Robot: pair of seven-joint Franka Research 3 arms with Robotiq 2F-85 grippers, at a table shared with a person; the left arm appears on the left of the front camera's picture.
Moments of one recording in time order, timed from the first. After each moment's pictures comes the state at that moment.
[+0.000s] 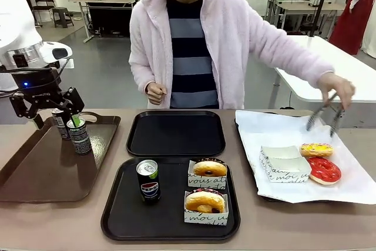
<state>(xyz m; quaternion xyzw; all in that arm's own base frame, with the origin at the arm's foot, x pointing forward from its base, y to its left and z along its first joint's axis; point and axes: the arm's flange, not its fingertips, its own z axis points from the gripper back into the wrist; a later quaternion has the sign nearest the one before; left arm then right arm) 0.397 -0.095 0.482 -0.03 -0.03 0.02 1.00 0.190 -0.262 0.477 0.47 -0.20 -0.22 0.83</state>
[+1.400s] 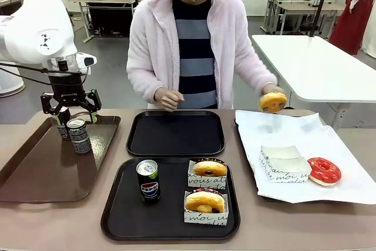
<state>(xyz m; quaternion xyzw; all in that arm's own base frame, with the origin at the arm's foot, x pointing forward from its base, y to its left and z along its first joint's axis) 0.500 -0.105 0.428 0.01 0.00 0.08 1.00 0.190 -0.262 0.477 0.47 -0.20 -0.22 0.83</state>
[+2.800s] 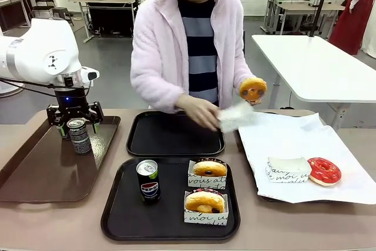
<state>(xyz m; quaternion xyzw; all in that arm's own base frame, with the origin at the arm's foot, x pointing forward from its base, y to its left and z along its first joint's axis) 0.511 -0.100 0.381 0.01 0.00 0.09 1.00 0.190 -0.262 0.477 0.47 -0.20 -0.22 0.83</state>
